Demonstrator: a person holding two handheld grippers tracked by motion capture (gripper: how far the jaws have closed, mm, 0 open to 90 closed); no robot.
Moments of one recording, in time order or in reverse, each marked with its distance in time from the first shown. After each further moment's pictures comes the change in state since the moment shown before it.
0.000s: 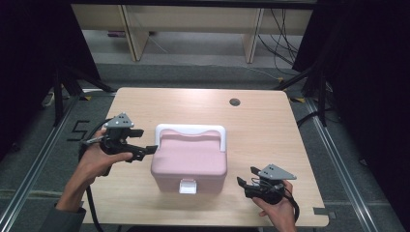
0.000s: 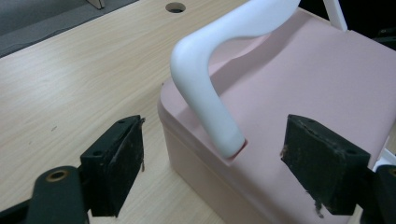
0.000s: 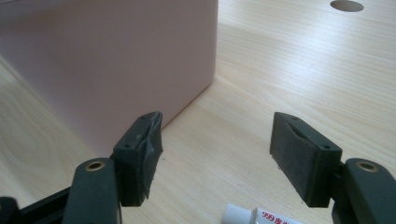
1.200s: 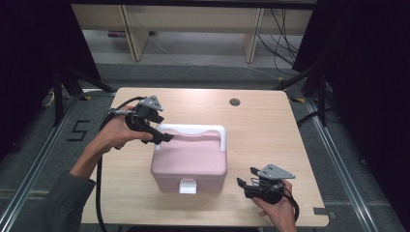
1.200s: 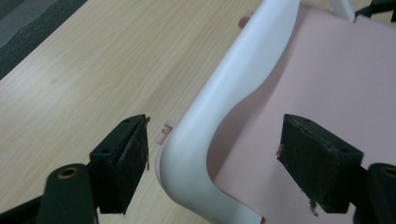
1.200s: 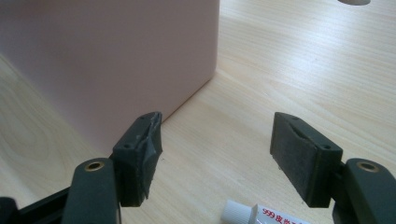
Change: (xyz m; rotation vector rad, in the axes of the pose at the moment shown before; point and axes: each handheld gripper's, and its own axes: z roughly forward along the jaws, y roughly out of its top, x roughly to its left) left arm 0.003 0.067 0.042 0.226 -0.075 0.240; right arm -0.001 -0.002 0.002 0.023 0.007 -0.001
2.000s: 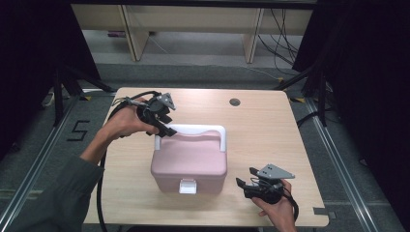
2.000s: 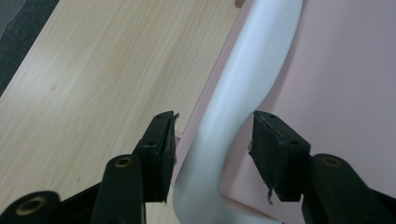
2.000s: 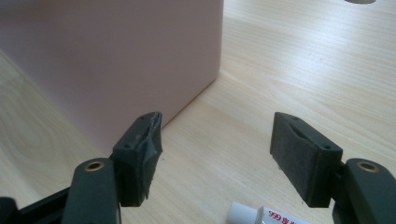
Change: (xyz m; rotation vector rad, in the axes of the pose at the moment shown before) left arm 0.002 0.031 0.012 0.149 -0.010 0.131; right arm 0.000 0.001 0.001 -0.009 0.006 -0.013
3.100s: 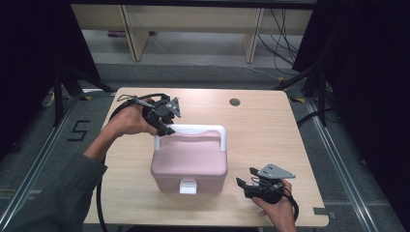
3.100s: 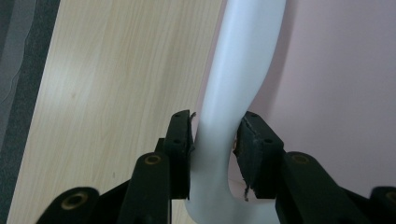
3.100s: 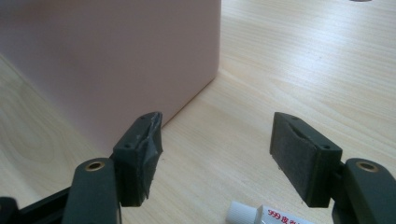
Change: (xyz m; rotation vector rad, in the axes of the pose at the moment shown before) left arm -0.010 0.012 -0.002 0.121 0.053 0.197; right arm 0.002 -0.001 0.000 0.005 0.009 0.047
